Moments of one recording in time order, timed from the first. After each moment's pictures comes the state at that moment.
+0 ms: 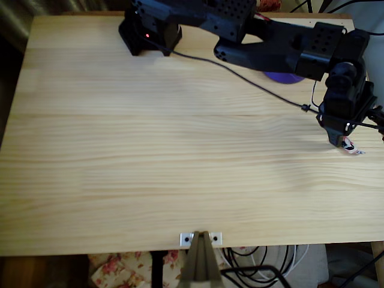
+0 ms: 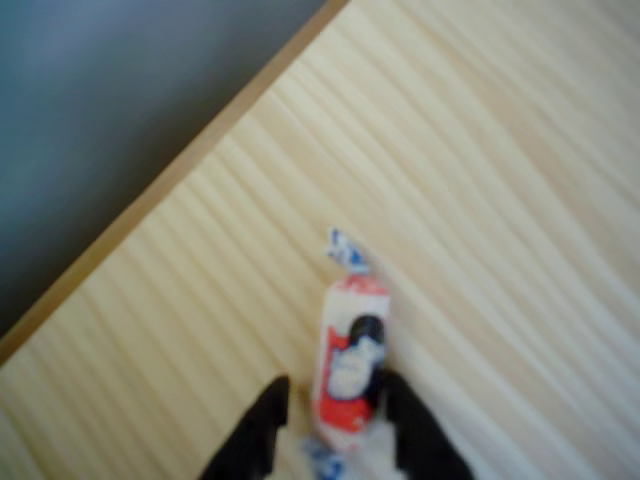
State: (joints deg) arm -57.0 9.3 -11.4 70.9 18.7
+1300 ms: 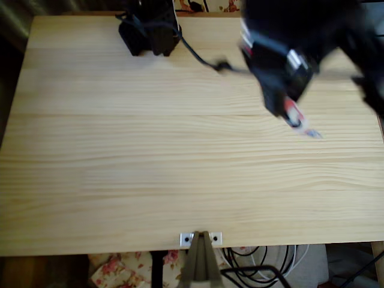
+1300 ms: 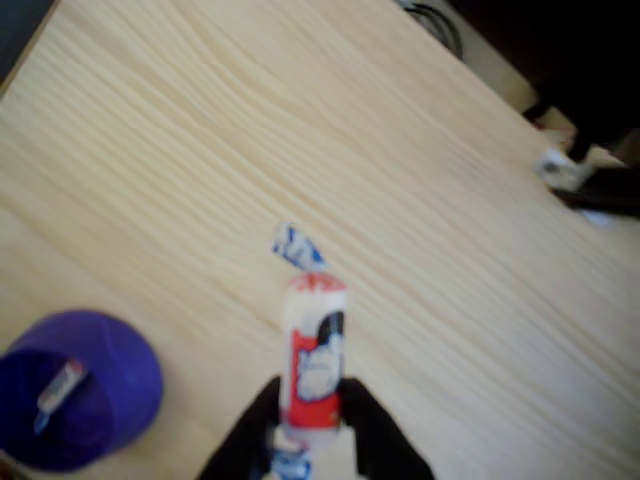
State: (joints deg) arm -35.7 85.1 46.2 101.7 3.3
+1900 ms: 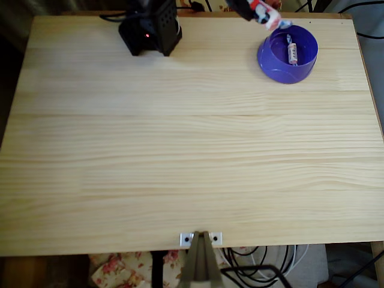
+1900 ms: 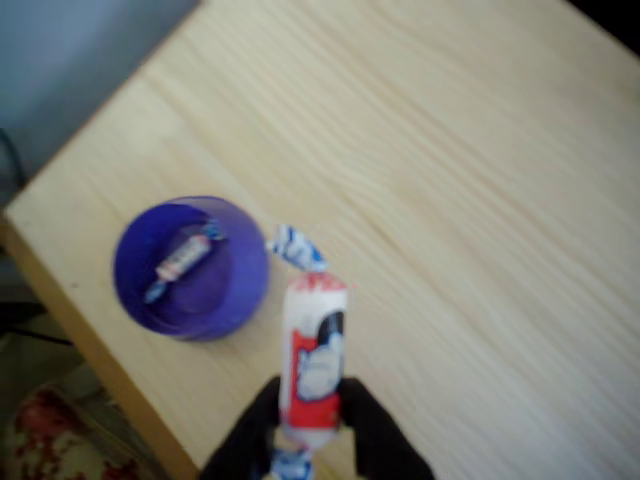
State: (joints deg) arm -55.4 143.4 109.2 84.3 17.4
